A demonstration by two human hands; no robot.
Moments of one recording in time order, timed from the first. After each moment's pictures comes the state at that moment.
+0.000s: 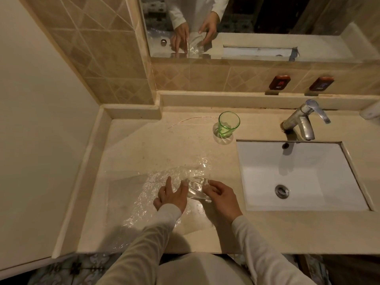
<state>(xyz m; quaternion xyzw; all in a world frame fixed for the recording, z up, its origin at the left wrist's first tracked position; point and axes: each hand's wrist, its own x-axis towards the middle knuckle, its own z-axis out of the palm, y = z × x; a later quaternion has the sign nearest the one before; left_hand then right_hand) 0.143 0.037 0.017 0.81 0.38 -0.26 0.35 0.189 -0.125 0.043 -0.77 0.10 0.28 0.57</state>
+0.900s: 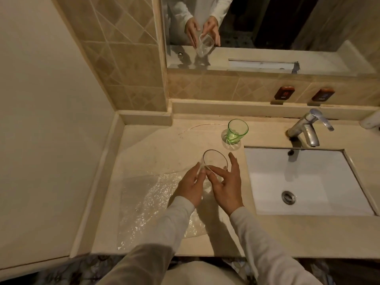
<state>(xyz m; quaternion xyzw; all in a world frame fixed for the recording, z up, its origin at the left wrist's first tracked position) 0.156 0.050 0.070 0.74 0.28 -0.05 0.61 0.192 -0.072 0.102 -0.85 -0.05 0.07 0.52</state>
